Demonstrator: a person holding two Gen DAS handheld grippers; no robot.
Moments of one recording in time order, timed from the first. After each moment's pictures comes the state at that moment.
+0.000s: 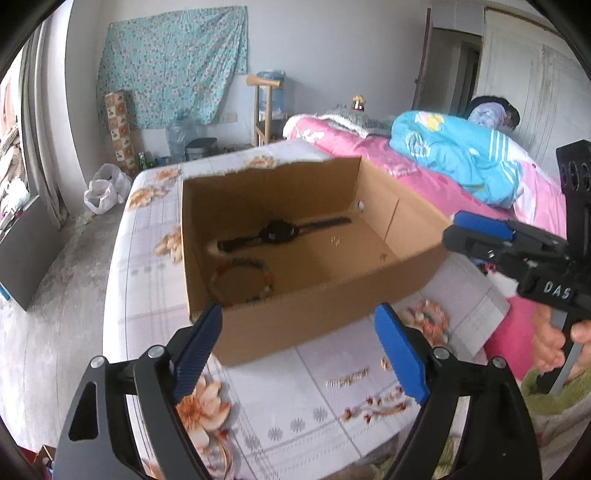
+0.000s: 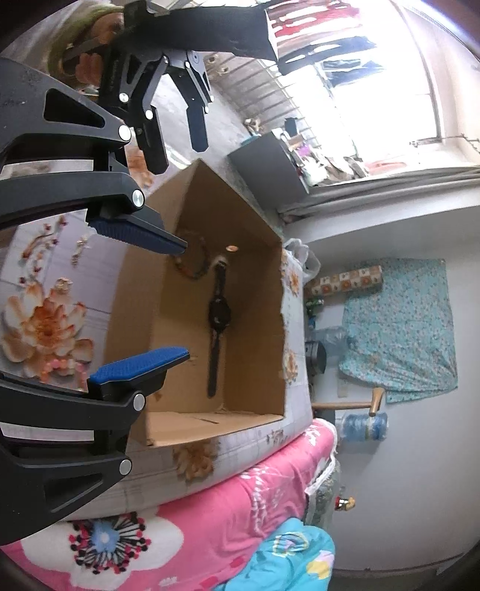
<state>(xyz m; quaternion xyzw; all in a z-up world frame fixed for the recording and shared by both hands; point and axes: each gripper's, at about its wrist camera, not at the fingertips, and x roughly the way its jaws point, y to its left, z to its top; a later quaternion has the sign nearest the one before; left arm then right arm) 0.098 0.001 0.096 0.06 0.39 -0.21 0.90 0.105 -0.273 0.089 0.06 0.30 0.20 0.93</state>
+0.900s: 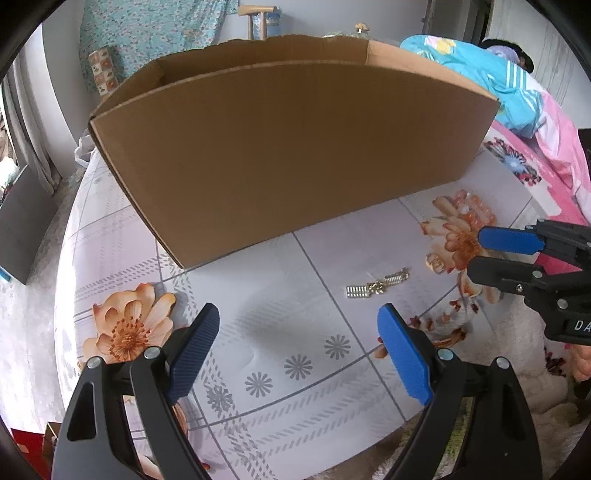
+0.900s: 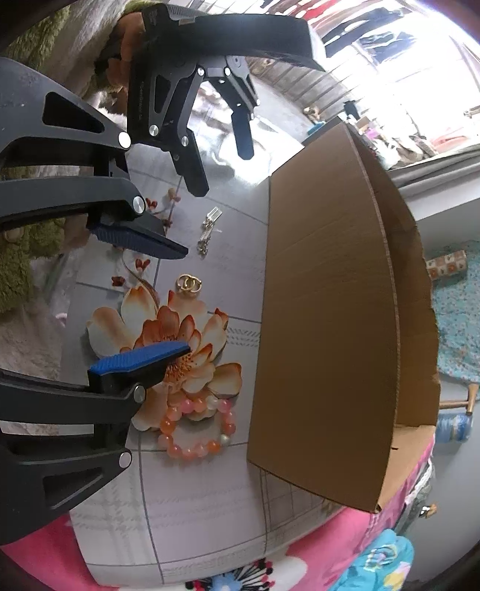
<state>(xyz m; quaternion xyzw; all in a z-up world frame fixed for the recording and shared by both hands) 0.098 -0.017 -0.012 0.10 0.49 -0.19 0.85 0.089 -0.235 -0.012 0.05 0.46 0.19 0.87</state>
